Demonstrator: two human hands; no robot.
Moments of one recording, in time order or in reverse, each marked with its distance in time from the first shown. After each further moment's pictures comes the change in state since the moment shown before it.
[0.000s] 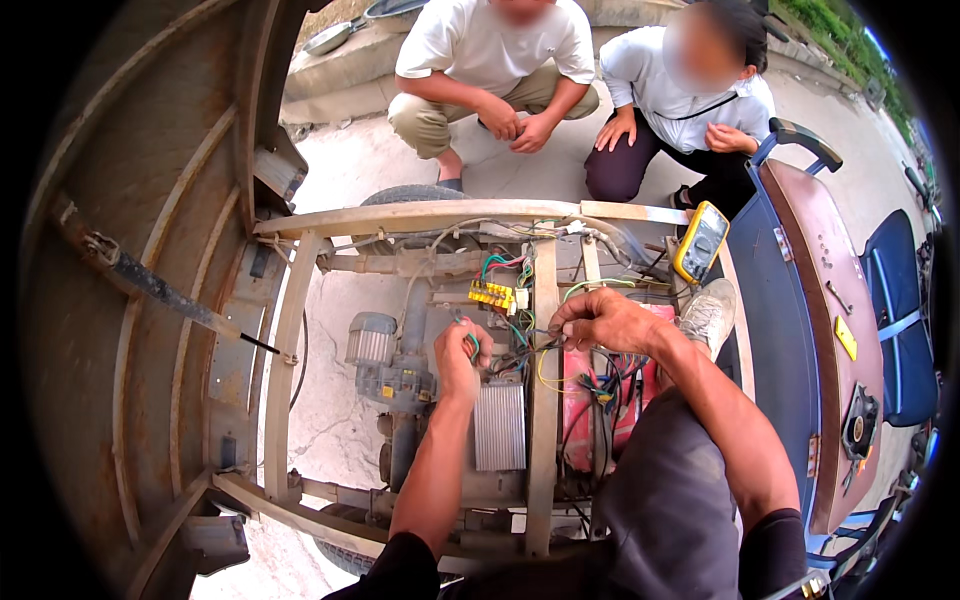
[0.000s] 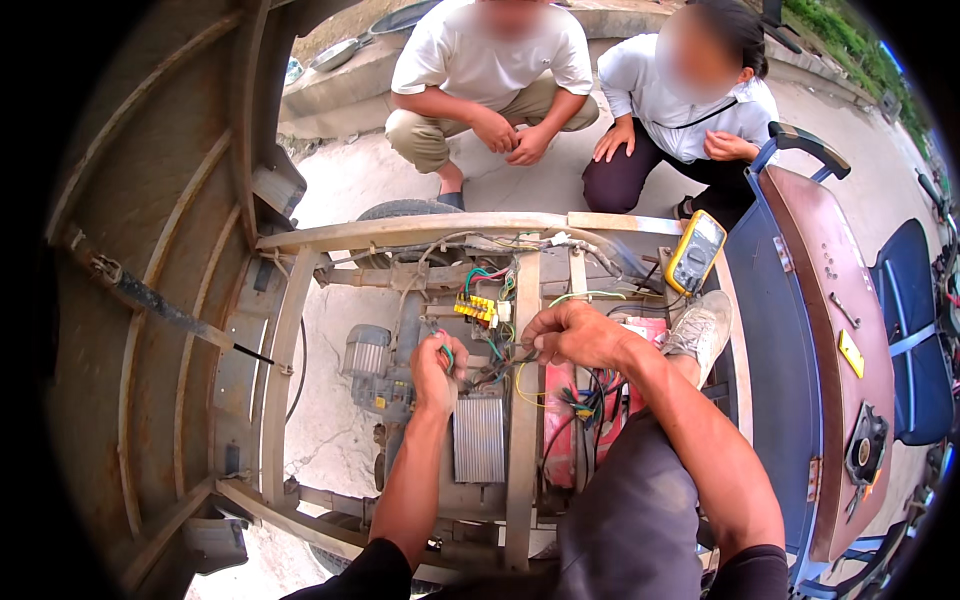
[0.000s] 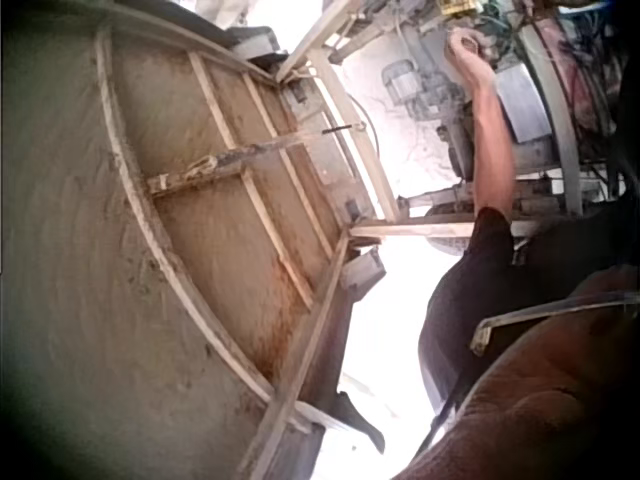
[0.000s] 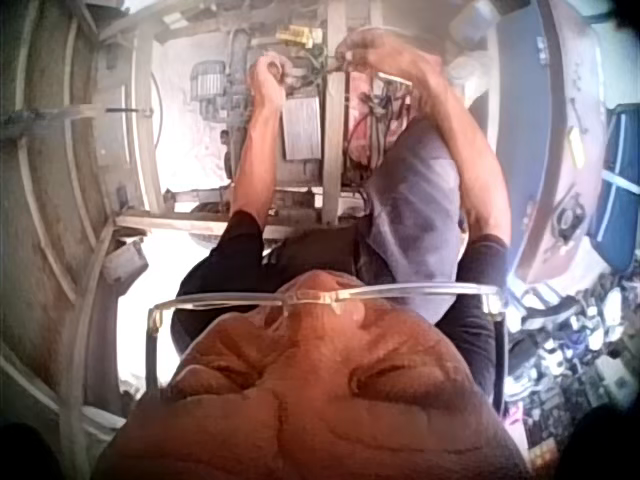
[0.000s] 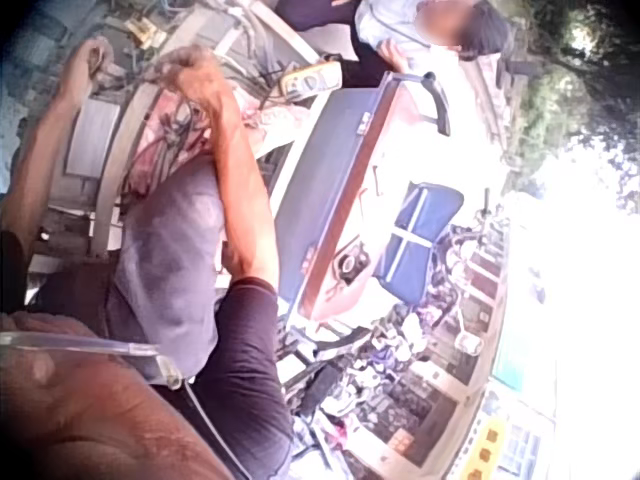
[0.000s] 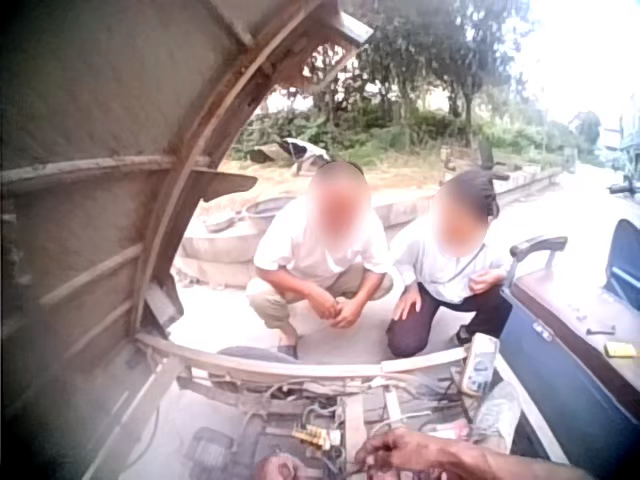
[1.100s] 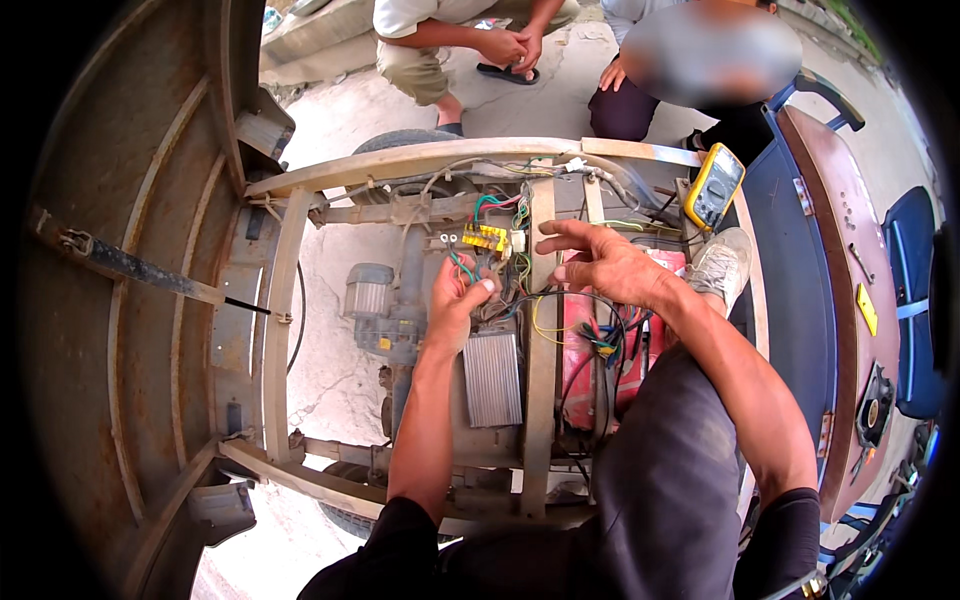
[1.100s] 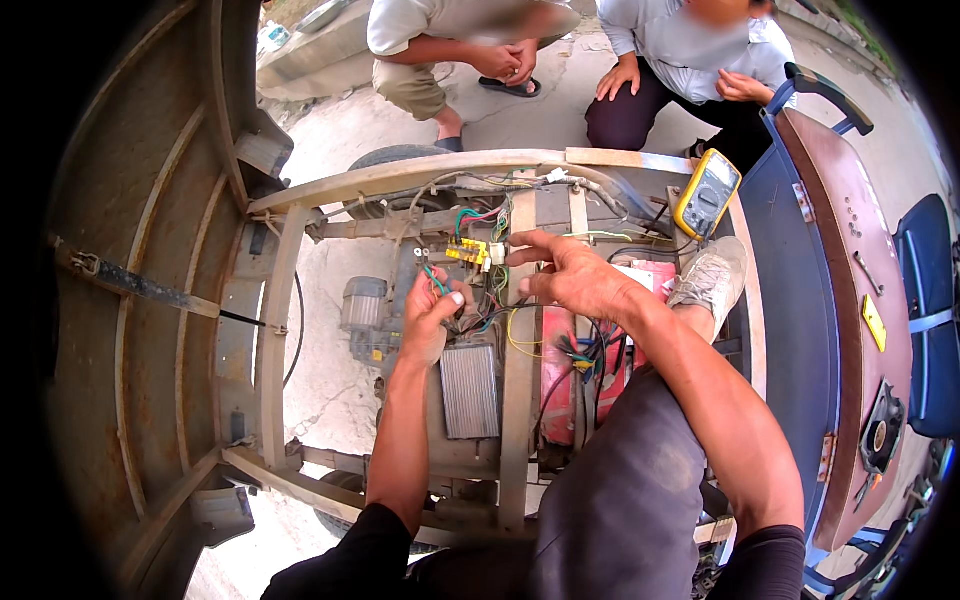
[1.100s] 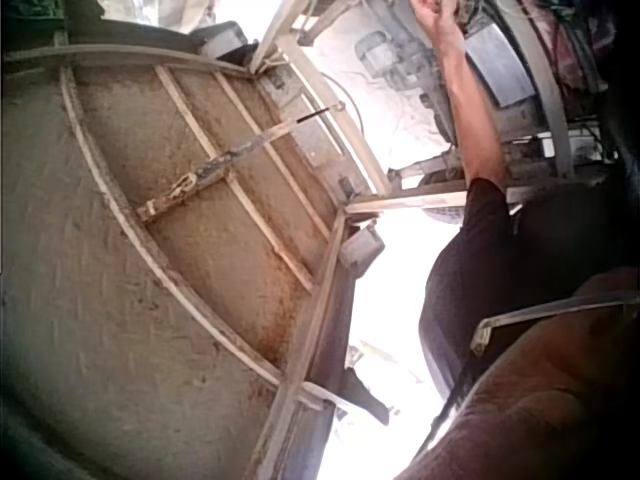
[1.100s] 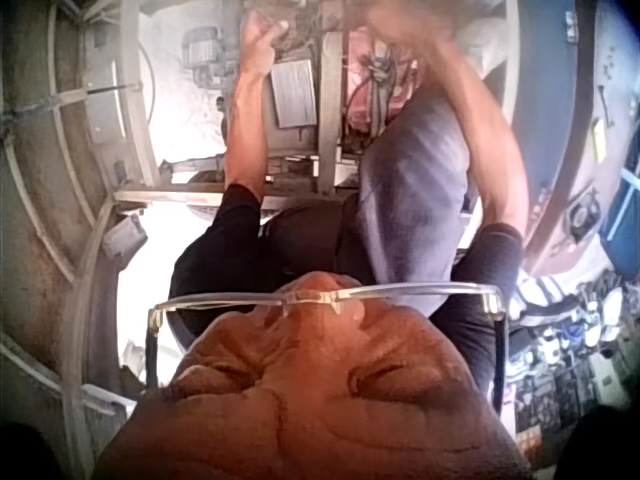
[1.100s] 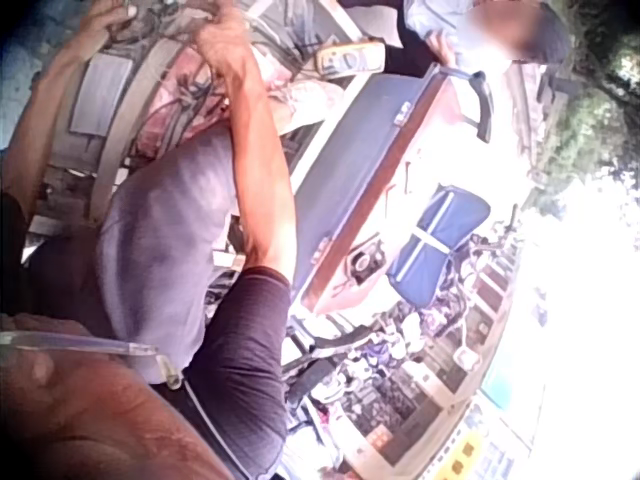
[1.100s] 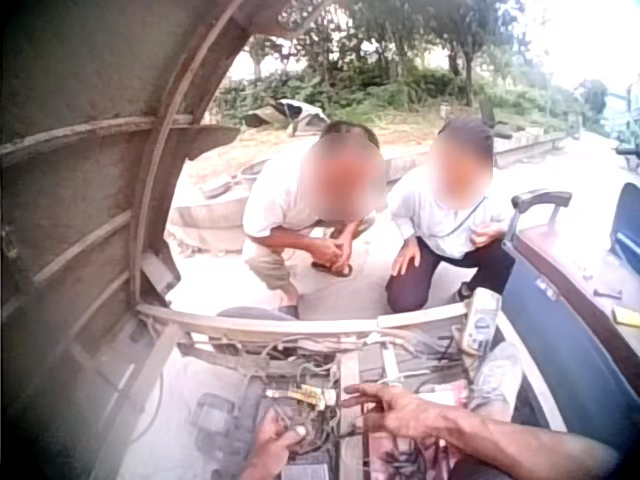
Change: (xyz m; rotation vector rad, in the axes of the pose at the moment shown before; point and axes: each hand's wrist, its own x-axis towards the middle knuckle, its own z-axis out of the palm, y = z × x) left_hand 0.006 -0.004 -0.012 0.049 -0.335 0.033; right_hand -0.004 -0.002 0.007 0.218 0.034 -0.118
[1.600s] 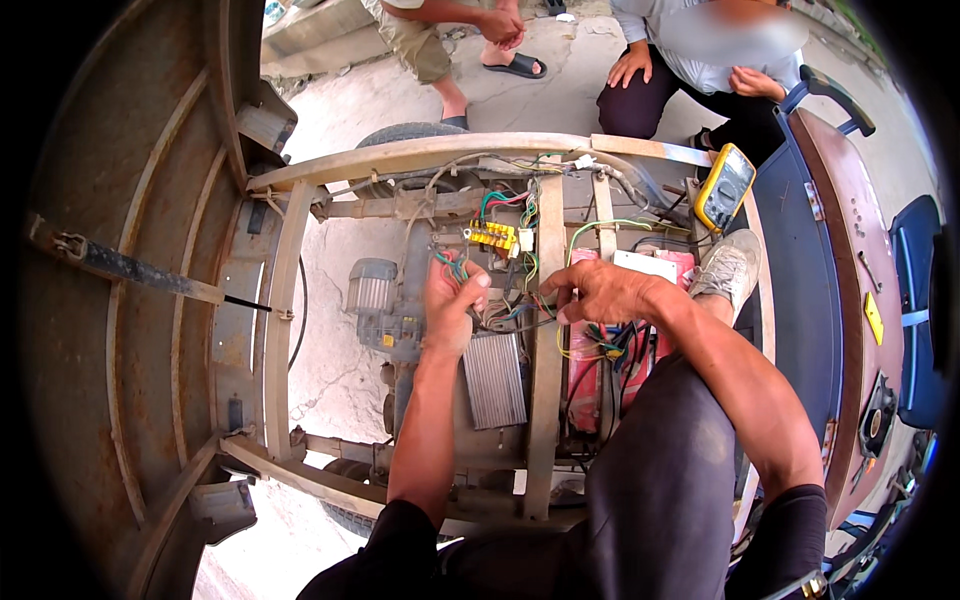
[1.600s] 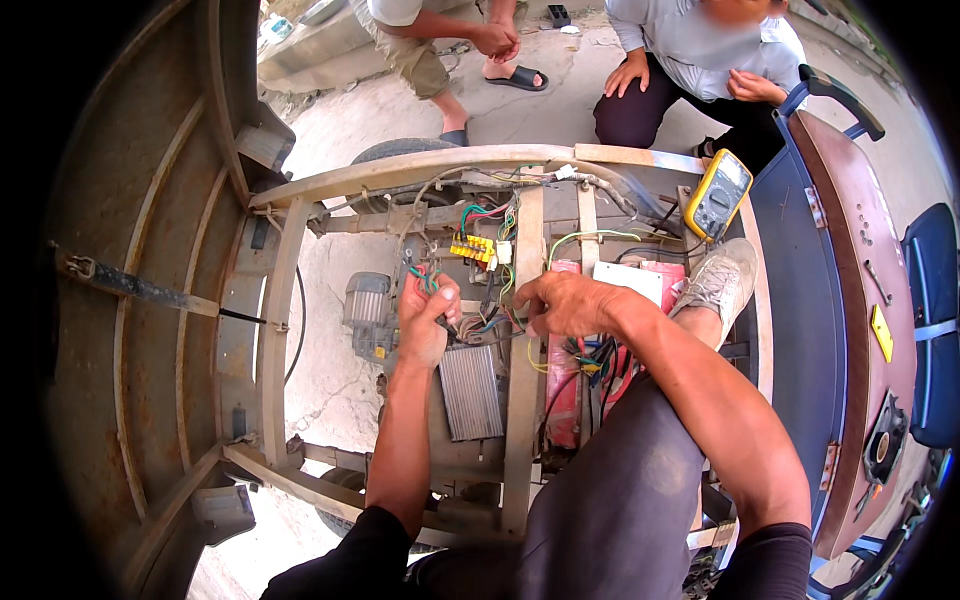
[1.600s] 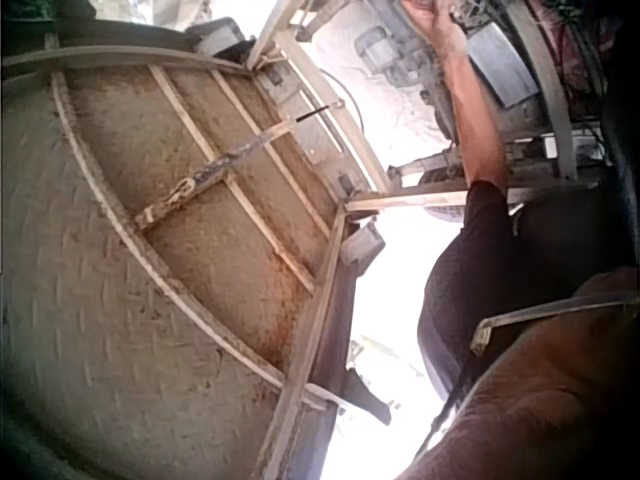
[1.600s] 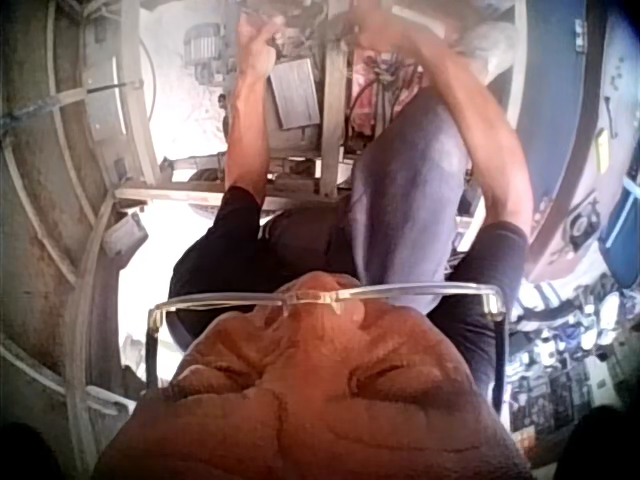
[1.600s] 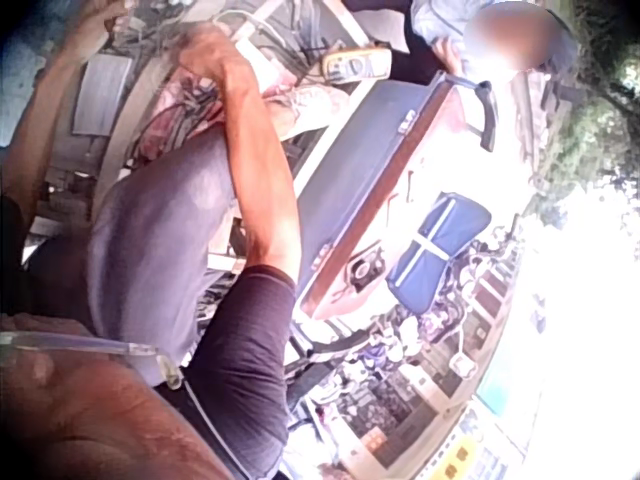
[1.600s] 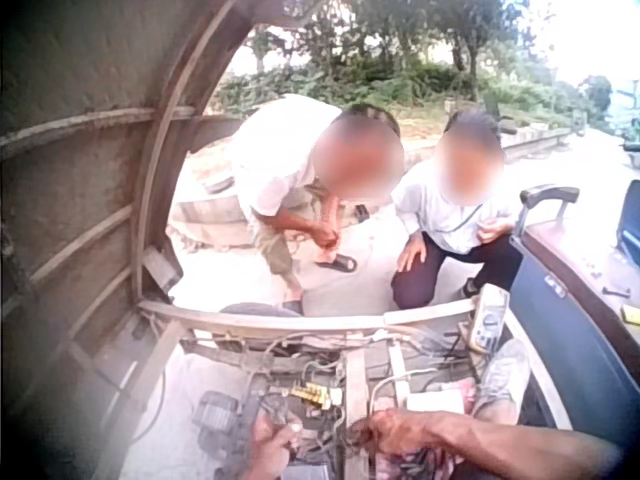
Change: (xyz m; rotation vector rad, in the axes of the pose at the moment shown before) left_hand -0.004 0.007 0.002 -0.101 0.123 0.080; right_hand 0.015 0.007 0.010 -0.592 -0.305 0.182
